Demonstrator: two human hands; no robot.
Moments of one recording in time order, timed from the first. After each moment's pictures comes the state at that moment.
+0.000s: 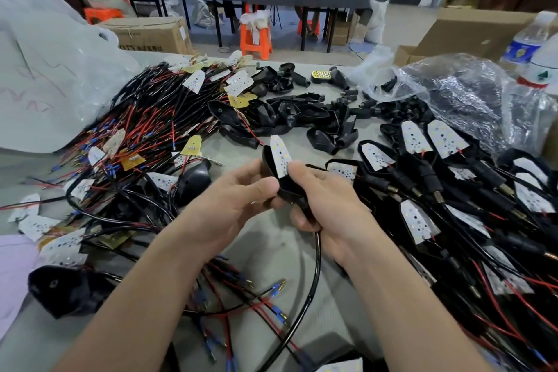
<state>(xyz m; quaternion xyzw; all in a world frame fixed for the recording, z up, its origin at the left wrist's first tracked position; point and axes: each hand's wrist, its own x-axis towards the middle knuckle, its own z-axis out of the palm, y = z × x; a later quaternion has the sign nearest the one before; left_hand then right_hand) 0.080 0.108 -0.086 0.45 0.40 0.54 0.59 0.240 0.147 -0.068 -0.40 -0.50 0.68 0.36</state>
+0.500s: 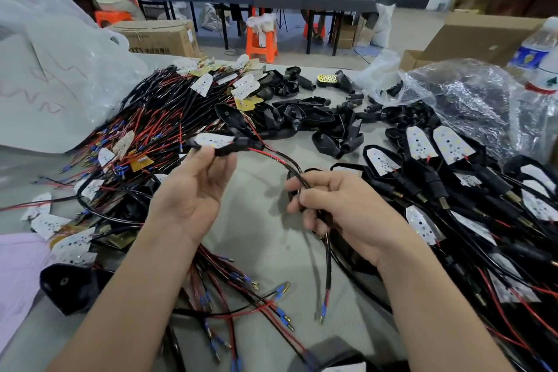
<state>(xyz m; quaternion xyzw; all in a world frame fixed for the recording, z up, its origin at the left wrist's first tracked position) 0.042 0.117 -0.075 0.10 0.32 0.78 0.53 0.266 0.157 -0.063 -0.35 -0.60 0.66 0.29</state>
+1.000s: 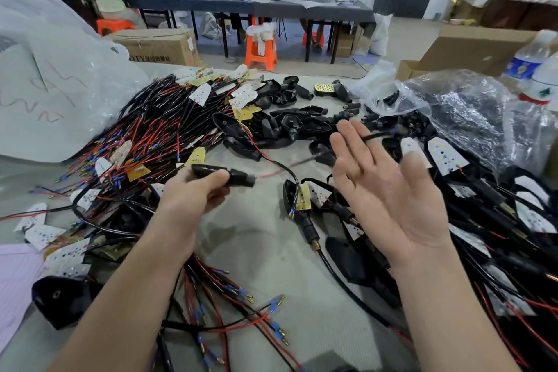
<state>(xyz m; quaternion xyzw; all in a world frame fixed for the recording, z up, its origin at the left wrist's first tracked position) 0.041 0.111 -0.078 0.25 0.62 0.63 0.39 0.304 0.173 -0.047 -0.05 -0.29 0.83 0.48</state>
